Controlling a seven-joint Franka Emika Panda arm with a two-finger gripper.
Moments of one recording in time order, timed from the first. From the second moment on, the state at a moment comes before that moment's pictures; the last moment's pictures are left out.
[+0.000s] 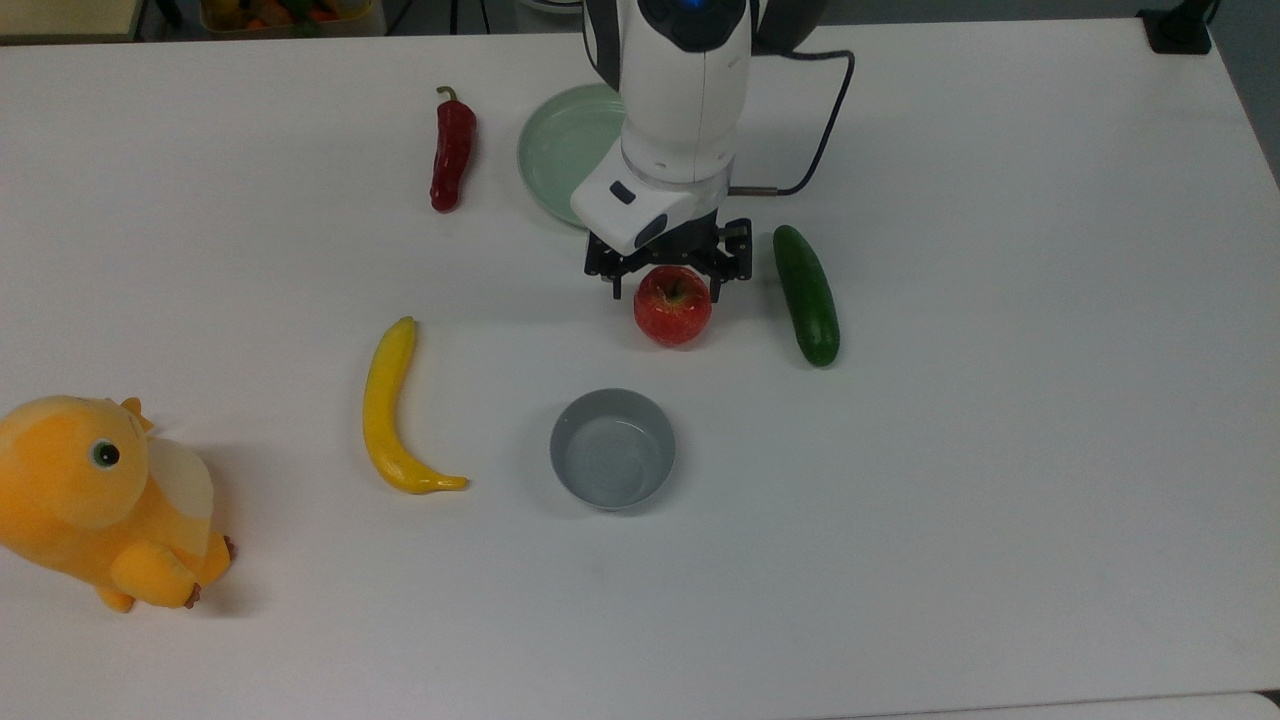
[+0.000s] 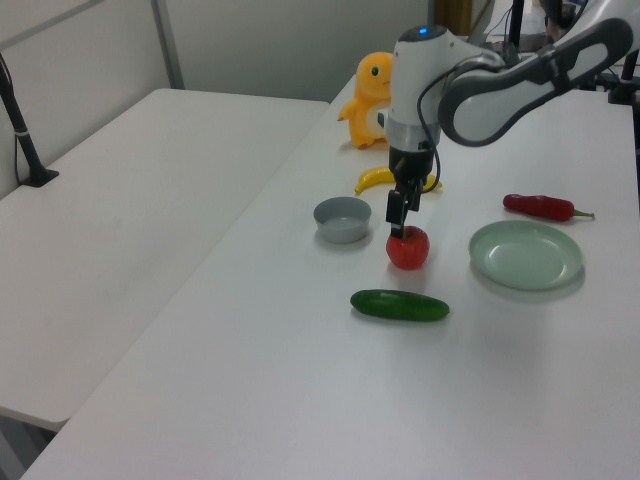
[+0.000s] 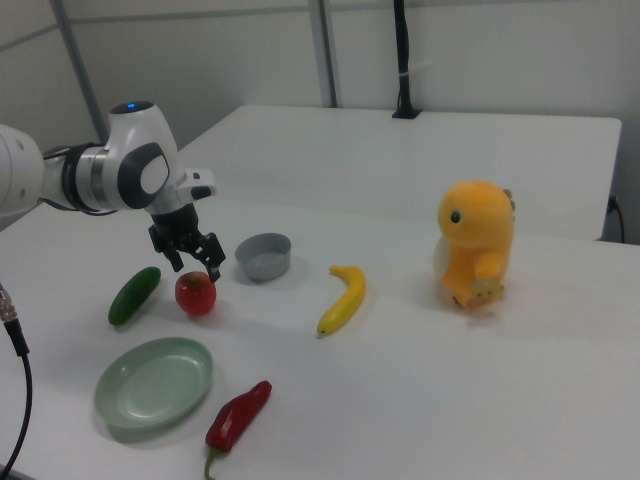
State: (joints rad) arm 0.24 0.39 0.02 -1.72 -0.05 2.18 0.25
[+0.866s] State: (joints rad) arm 0.25 0.43 0.03 -1.75 -0.10 2.20 0.26
